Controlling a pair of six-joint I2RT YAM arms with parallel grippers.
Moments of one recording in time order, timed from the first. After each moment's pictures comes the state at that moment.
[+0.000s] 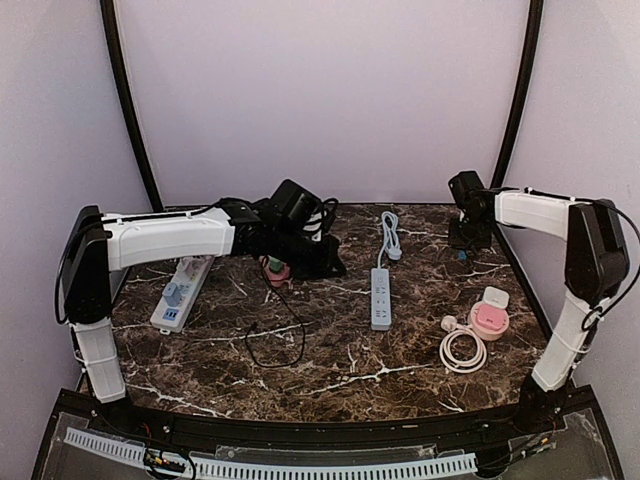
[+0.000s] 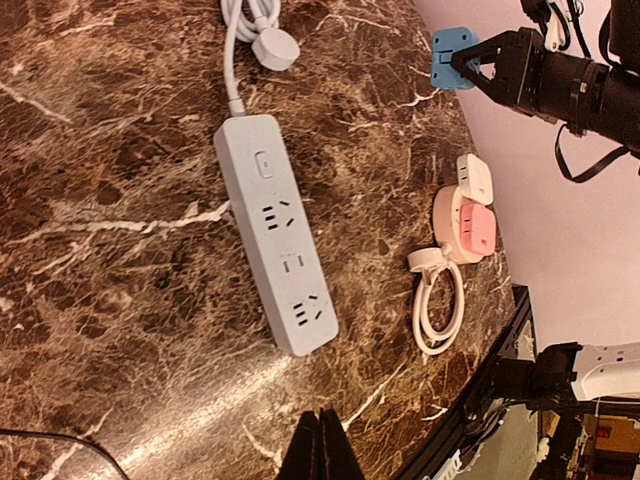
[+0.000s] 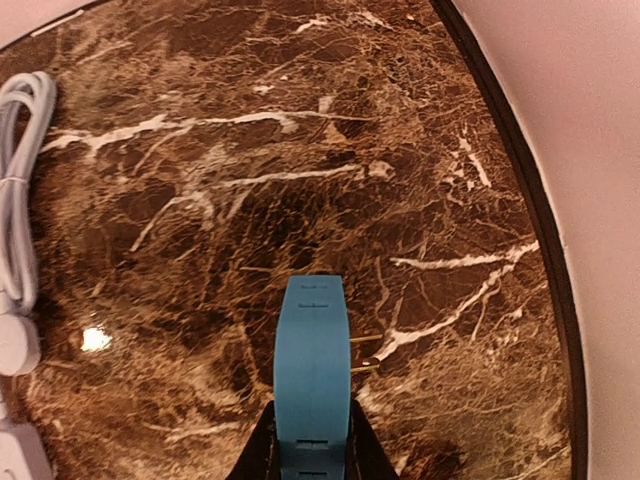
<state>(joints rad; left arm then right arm) -0.87 1.90 1.56 -0.42 0.26 -0.73 0.26 1.75 1.30 -0.61 0.34 0.40</state>
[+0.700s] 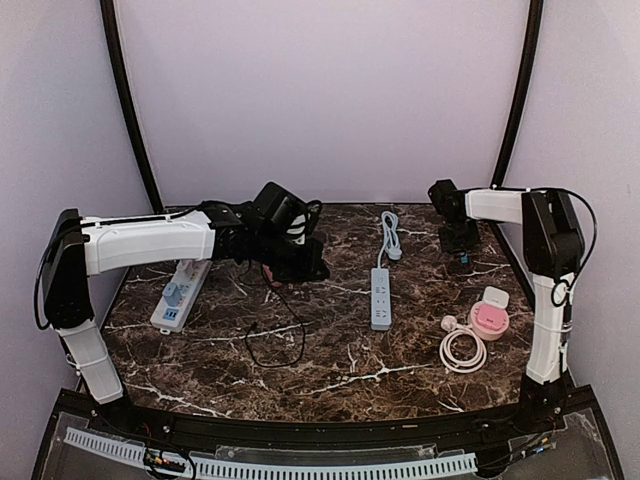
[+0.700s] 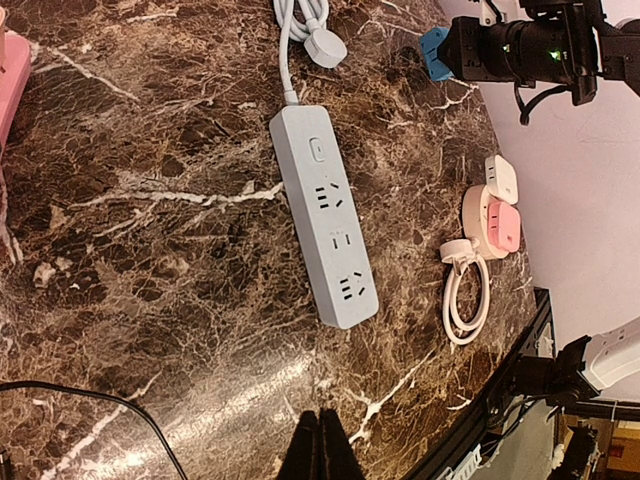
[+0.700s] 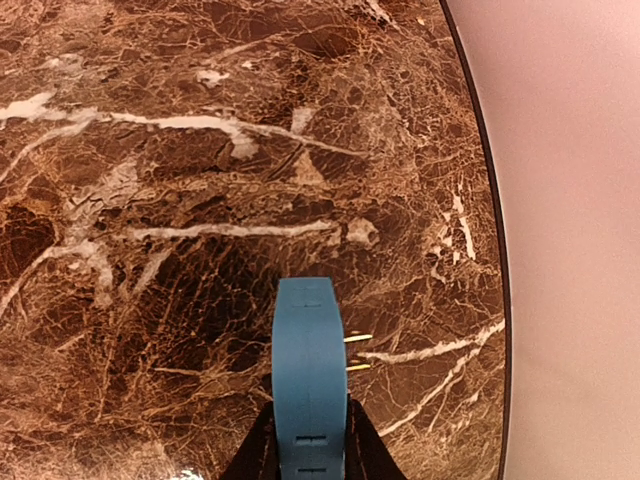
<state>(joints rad) -0.86 1.78 1.42 -0.44 0.20 -0.72 0.25 2.12 1.60 -0.72 0.57 0.22</state>
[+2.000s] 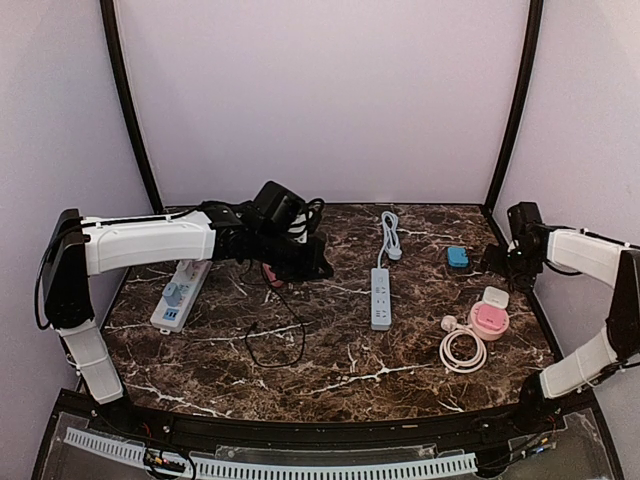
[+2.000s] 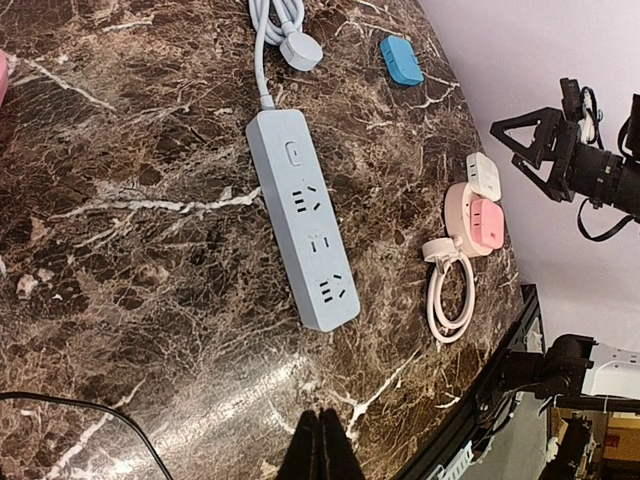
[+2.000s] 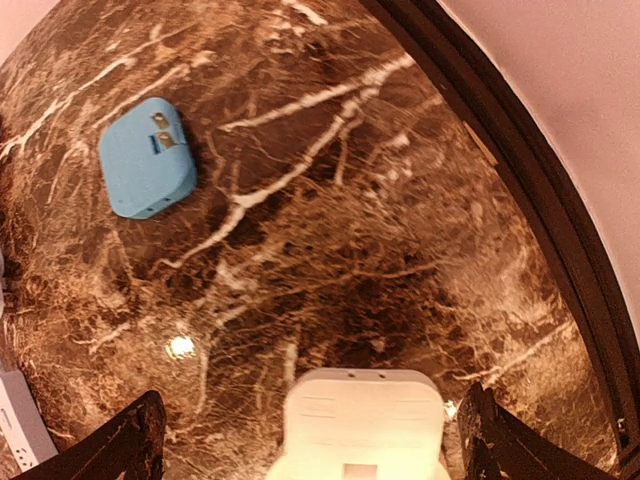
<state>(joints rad) -0.86 1.78 1.42 -0.41 0.23 -0.72 0.06 1.41 0.92 -0.58 0.16 0.52</state>
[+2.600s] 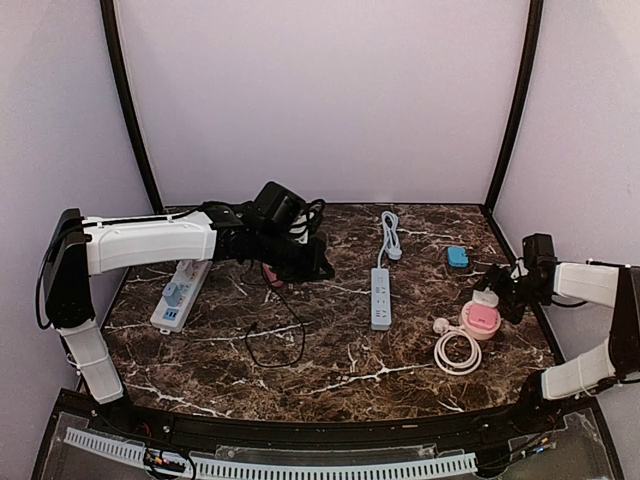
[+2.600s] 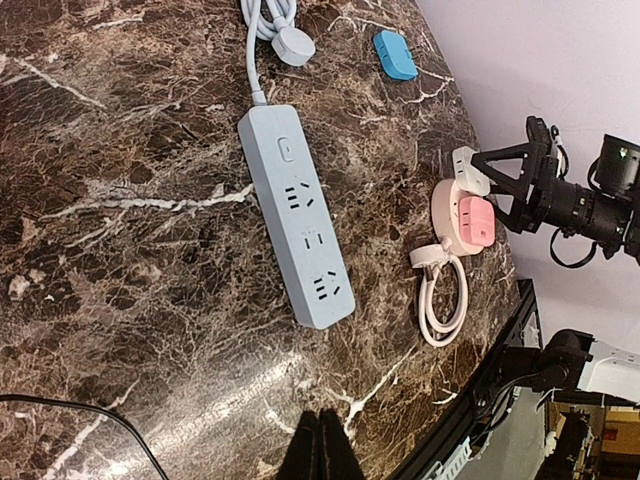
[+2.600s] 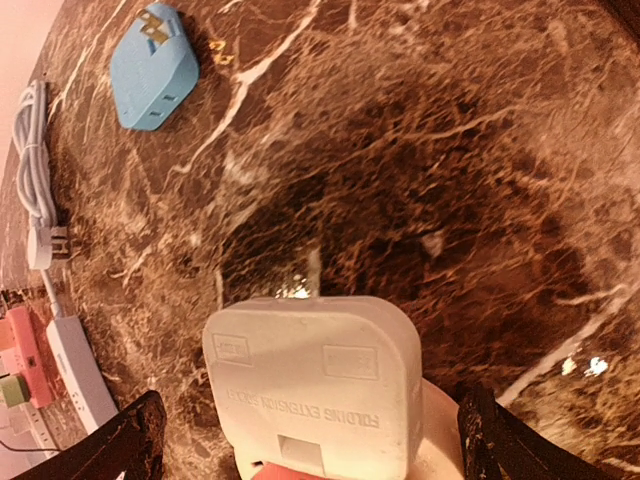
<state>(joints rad) -0.86 1.79 1.42 -0.40 0.25 -0.71 -0.12 1.30 0.61 -0.36 -0.26 0.61</state>
